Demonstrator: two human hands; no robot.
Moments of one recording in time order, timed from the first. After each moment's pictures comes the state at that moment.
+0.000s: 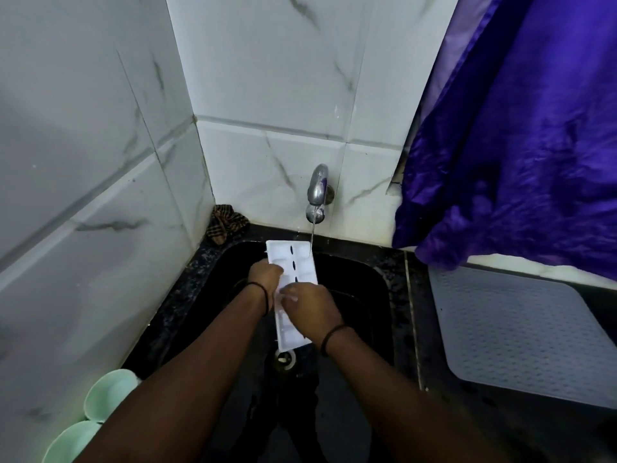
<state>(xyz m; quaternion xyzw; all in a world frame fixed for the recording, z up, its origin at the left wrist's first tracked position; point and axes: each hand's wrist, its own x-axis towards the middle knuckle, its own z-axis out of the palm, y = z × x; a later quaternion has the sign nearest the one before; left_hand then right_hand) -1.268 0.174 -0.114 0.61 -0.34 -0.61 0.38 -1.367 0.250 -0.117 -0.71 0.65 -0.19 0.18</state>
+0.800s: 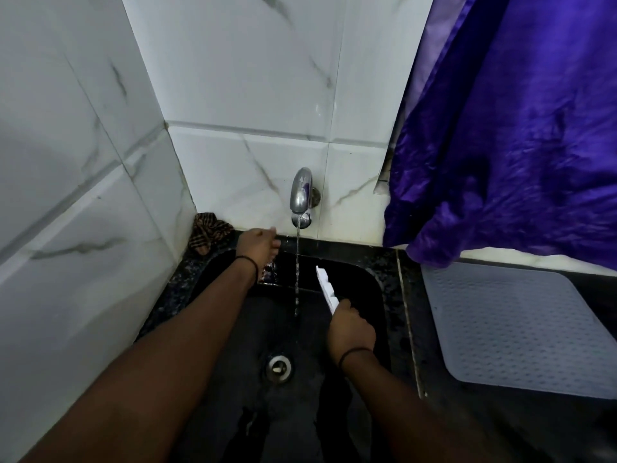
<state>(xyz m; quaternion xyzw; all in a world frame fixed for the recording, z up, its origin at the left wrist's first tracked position) -1.286 0.097 -0.093 0.58 -0.42 -0.59 0.37 -1.426 0.258 -0.162 -0.52 0.84 -0.03 0.14</state>
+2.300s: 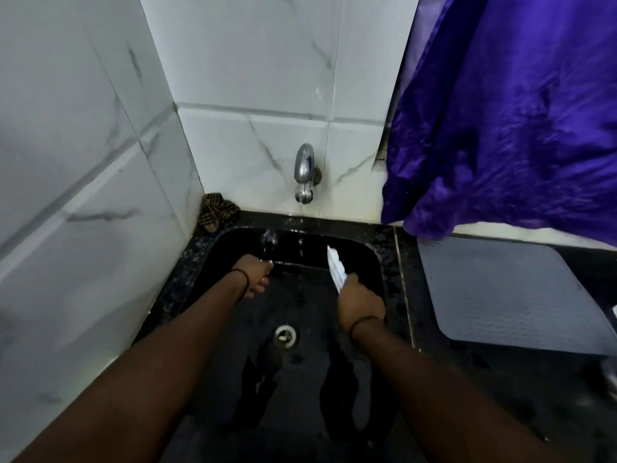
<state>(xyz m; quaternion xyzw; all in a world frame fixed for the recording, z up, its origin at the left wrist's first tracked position) -1.234 0.173 -0.142 0.67 -0.49 -0.55 0.10 -1.432 0.294 -0.146 -0.52 0.84 -0.06 0.15</state>
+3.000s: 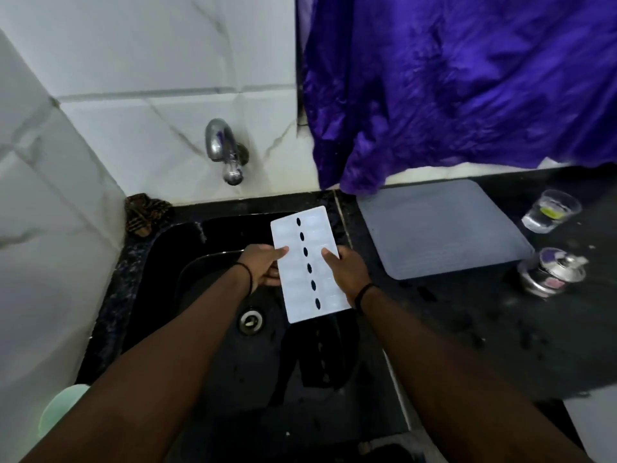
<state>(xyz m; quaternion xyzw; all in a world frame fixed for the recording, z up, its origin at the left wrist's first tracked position) -1.337 0.224 -0.145 0.53 -0.52 -0.66 0.13 -1.489 0.345 -0.139 -0.28 0.76 -0.46 0.37</state>
